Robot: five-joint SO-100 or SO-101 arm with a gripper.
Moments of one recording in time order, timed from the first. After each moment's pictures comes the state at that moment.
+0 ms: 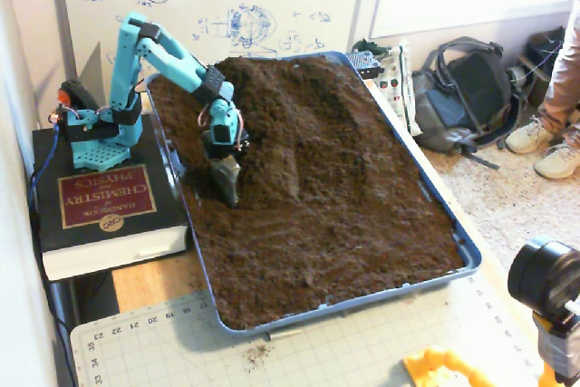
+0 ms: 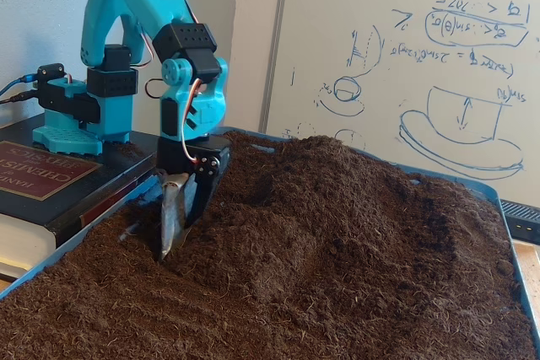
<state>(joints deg) 24.5 76.9 120.5 34.5 -36.9</state>
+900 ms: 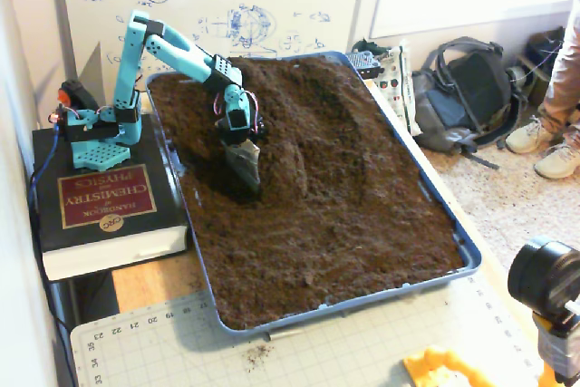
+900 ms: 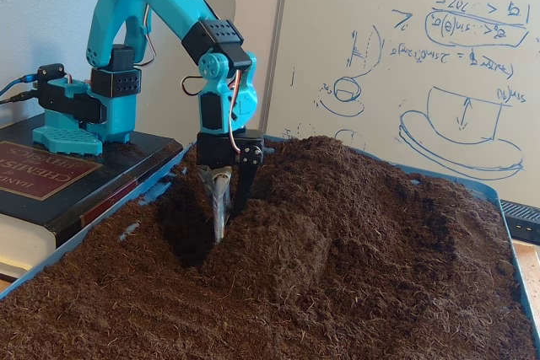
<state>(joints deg) 16.7 76.5 114.6 34.5 -36.9</state>
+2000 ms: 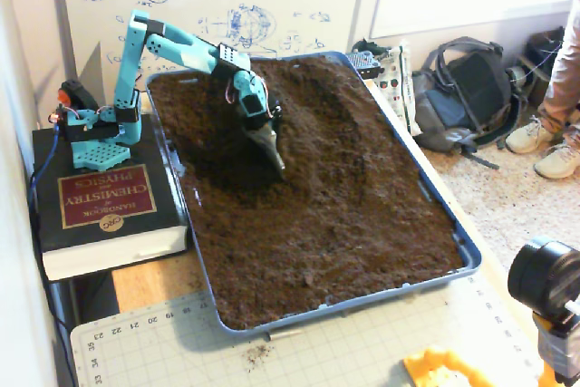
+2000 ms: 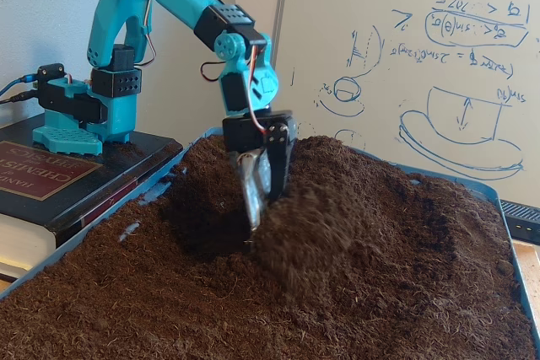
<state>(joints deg) 15.4 76.4 102.5 34.5 -24.4</state>
